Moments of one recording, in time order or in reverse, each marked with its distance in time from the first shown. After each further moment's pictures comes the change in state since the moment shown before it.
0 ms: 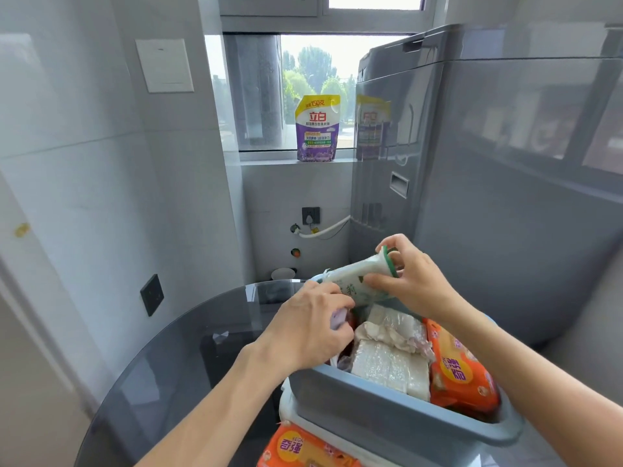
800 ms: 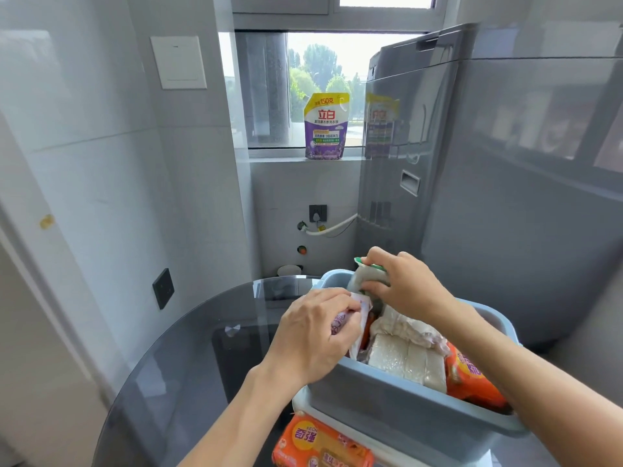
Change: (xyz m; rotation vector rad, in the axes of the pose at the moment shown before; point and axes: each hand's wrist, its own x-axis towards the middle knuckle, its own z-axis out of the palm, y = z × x) left_hand -0.029 -0.006 0.011 -0.117 0.171 -0.083; right_hand 0.000 -0.009 0.028 -0.425 -0.074 -0.166
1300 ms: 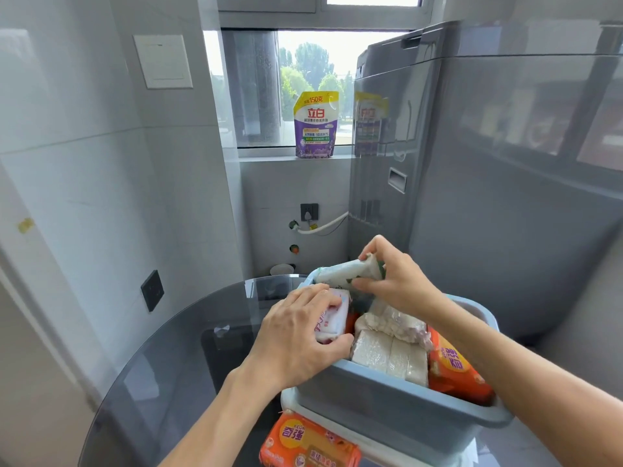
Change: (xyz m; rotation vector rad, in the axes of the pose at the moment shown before) left_hand -0.005 -0.003 -0.003 0.129 -0.110 -0.034; right_hand -0.004 -0.004 -0.012 0.338 -0.006 0.123
